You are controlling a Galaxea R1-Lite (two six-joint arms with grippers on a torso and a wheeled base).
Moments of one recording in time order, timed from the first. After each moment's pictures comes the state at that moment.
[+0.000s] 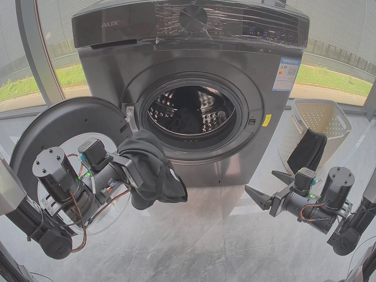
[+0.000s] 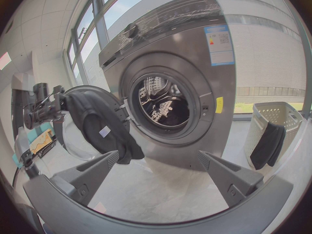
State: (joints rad) left arm -0.53 1.79 -0.39 -1.55 0.01 -0.16; right arm 0.53 1.87 -0.21 -1.55 0.03 0.09
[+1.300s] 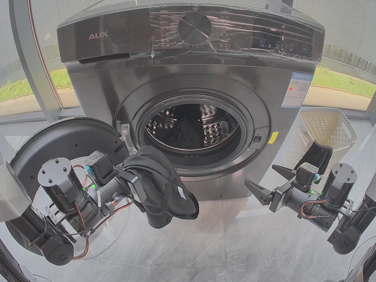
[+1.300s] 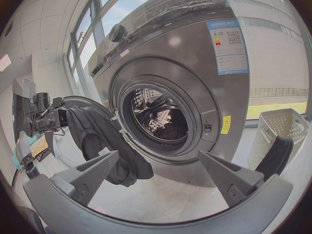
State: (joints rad) left arm -0.56 1.81 -0.34 -1.55 0.01 -0.10; right arm 0.53 1.85 -0.24 -1.55 0.02 0.10
